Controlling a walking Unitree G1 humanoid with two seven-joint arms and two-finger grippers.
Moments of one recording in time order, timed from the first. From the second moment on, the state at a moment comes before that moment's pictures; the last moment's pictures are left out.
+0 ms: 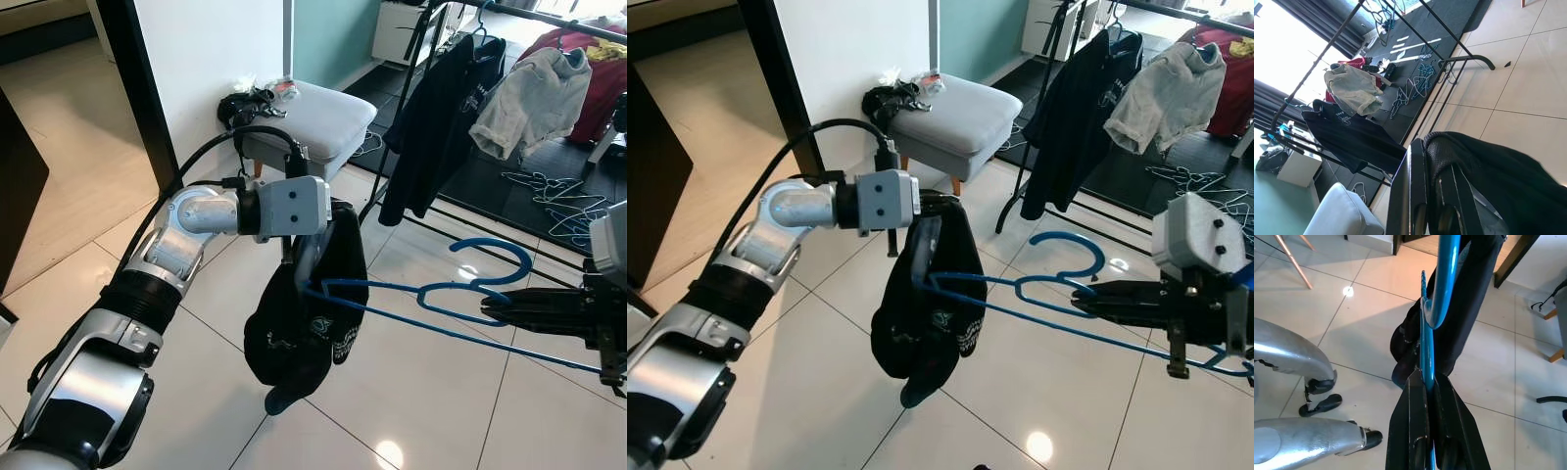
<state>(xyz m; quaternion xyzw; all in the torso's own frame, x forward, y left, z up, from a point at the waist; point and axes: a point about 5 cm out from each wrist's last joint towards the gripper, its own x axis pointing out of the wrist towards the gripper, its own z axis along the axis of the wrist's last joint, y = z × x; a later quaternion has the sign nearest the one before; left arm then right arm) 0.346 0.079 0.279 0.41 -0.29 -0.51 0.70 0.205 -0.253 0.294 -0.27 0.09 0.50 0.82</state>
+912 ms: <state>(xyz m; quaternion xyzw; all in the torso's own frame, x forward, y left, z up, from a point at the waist) 0.327 0.057 0.303 0.32 -0.32 -0.54 0.71 0.216 -0.241 0.287 -0.27 0.07 0.47 0.84</state>
